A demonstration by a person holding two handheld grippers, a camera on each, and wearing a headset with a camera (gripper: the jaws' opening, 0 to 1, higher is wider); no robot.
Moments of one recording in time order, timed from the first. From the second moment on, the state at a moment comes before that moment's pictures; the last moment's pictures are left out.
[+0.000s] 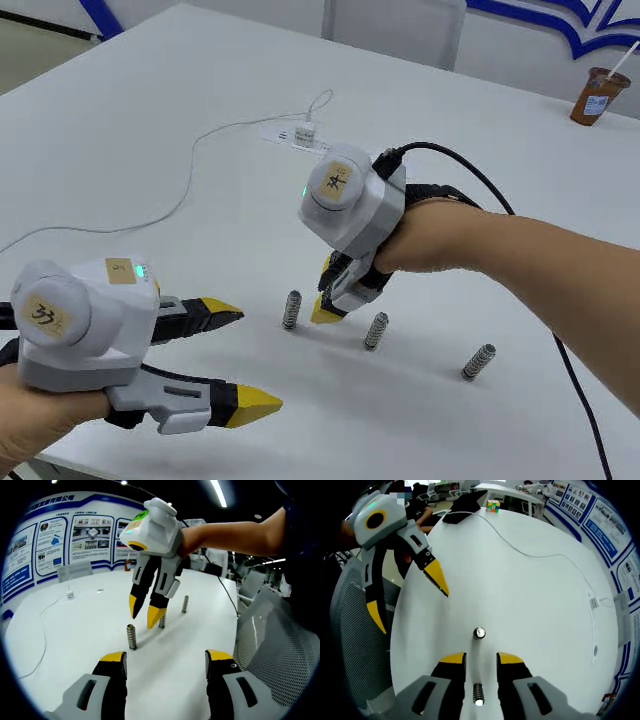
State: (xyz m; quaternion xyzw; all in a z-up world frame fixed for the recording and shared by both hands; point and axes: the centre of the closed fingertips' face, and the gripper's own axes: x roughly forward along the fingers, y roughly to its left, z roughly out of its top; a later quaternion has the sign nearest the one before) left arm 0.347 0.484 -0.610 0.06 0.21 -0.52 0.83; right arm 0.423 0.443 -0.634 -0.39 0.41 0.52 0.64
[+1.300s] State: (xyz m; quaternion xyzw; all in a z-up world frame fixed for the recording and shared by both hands) left arm 0.349 0.473 -0.597 0.07 0.20 -0.53 0.82; right arm 0.397 0.358 -0.581 -0.23 0.33 0.46 0.79
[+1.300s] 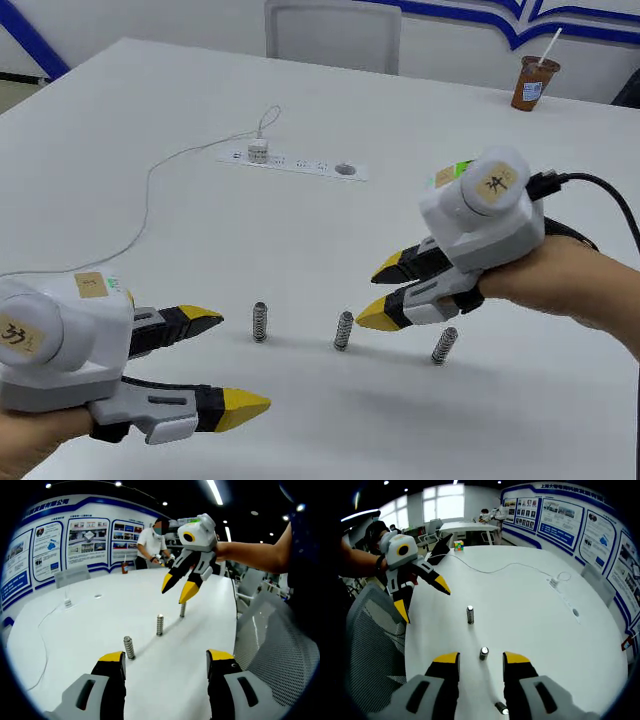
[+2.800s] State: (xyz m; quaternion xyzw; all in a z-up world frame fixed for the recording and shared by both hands) left arm 0.348 0.473 -0.596 0.07 0.20 -0.52 0.83; right arm 0.344 0.258 -0.597 -0.12 0.25 0.38 0.88
